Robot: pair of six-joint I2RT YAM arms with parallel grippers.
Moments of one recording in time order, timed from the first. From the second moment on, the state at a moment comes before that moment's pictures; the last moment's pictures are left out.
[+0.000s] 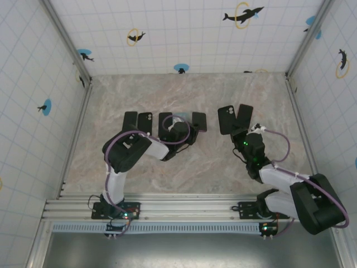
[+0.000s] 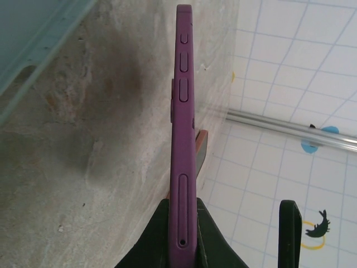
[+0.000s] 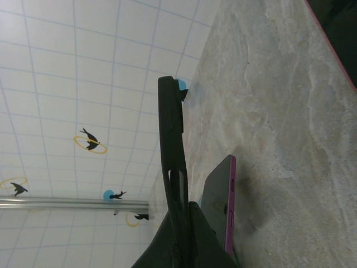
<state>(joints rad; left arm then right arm) -0.82 2.04 0.88 0.81 -0.05 -1.72 0.42 1.17 0.23 0.72 0.11 1.35</state>
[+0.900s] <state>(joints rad) -0.81 2.12 0.94 0.80 -0.02 -1.88 0.38 1.24 0.19 0.76 0.03 1.37</state>
